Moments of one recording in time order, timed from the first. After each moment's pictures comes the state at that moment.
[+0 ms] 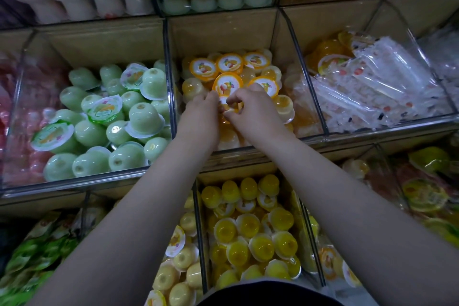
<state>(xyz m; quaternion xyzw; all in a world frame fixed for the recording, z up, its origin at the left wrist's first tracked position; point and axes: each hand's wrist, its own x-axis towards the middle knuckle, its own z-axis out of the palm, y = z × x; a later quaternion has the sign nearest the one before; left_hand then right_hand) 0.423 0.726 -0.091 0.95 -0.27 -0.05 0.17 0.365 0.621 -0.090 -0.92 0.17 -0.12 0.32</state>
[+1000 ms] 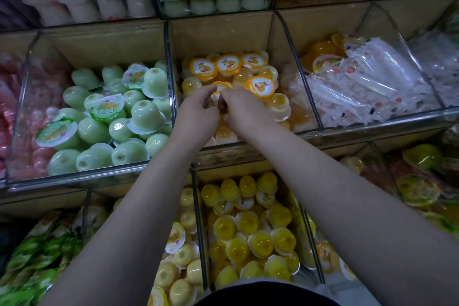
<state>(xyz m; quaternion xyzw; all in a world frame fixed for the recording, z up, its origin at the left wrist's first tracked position) 0.408 0.738 -0.079 0.84 -0.16 -0.12 0.51 0.374 0.632 -0.079 -0.98 0.10 -0.05 0.19</state>
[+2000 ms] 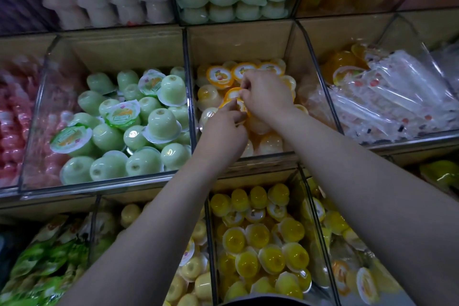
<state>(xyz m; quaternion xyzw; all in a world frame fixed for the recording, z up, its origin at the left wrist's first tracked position) 0.406 0.735 -0.080 0.88 -0.26 -0.10 0.37 0.423 0.602 -0.078 -0.96 0.16 -0.13 0.18</state>
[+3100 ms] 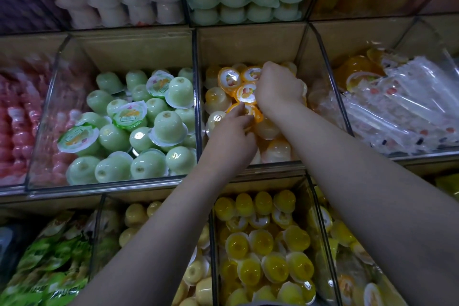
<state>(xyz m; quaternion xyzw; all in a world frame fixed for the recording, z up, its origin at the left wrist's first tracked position) 0.403 0.735 -0.077 0.89 -0.27 -0.11 0.34 0.447 0.599 -0.070 -0.94 0.31 -0.11 0.12</state>
